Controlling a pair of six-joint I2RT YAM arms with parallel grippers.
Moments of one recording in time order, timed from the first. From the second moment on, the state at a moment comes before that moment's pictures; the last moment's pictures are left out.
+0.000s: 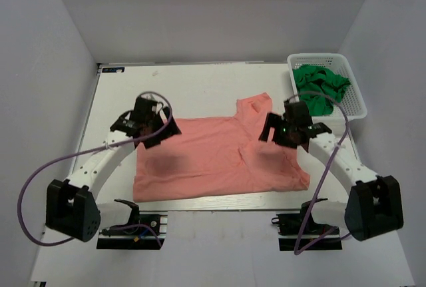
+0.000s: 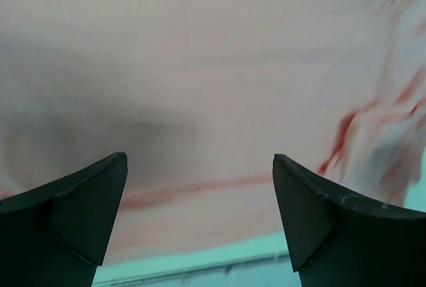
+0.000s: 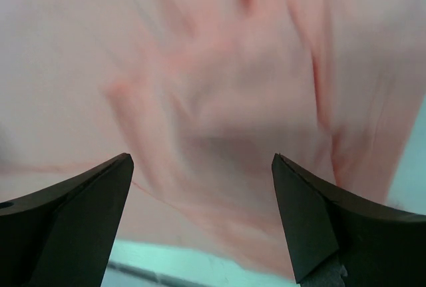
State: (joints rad) left arm -0.33 1.19 0.83 -0.63 0.08 -0.71; right arm 0.32 1.18 0.72 -0.53 -0.11 0.49
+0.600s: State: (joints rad) left arm -0.04 1.78 1.26 -0.63 -0.30 -0.66; right arm 0.27 2.10 1.78 -0.48 0.03 0.33
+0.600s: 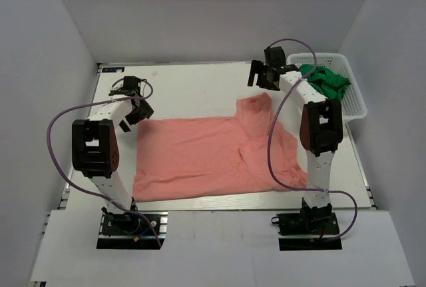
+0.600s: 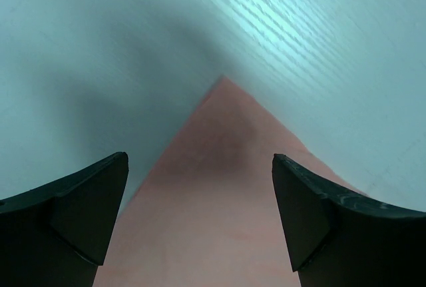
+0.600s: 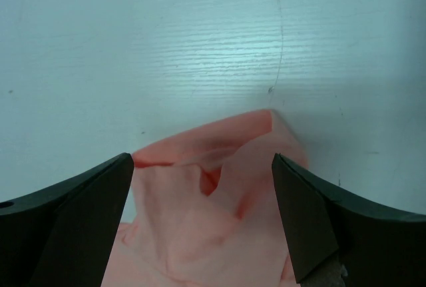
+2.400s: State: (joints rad) left arm 0.00 1.74 1.15 -0.40 -0.17 -0.57; right arm 0.21 2.07 1.61 -0.33 -0.03 0.19
